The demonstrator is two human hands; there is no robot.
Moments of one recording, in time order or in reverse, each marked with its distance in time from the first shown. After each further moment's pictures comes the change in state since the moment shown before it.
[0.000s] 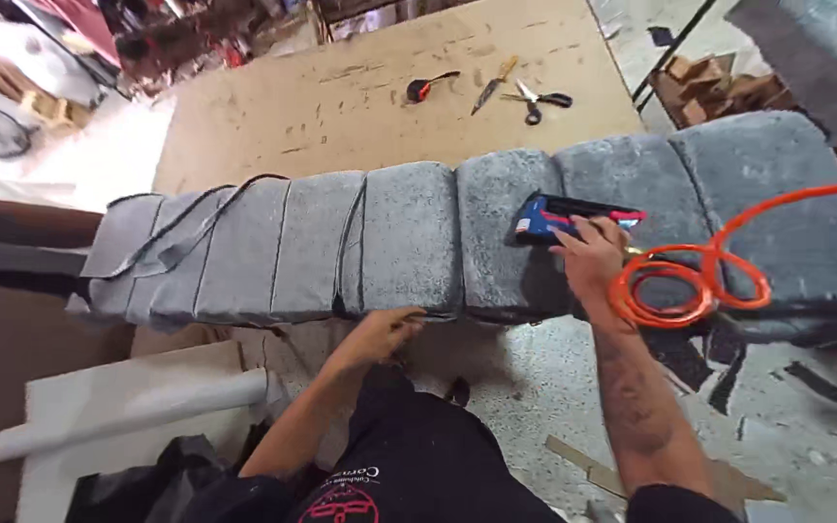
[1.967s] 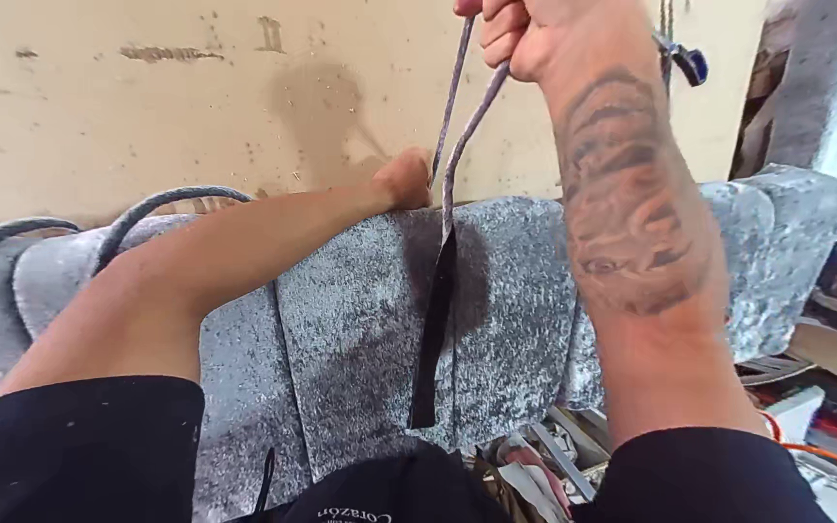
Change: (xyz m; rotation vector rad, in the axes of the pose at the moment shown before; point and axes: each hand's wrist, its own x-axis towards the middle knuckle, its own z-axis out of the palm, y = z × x) left_hand 0.435 -0.283 -0.330 0.244 -0.316 0.024; right_hand 0.586 -0.267 0.294 1.024 -0.375 0.960
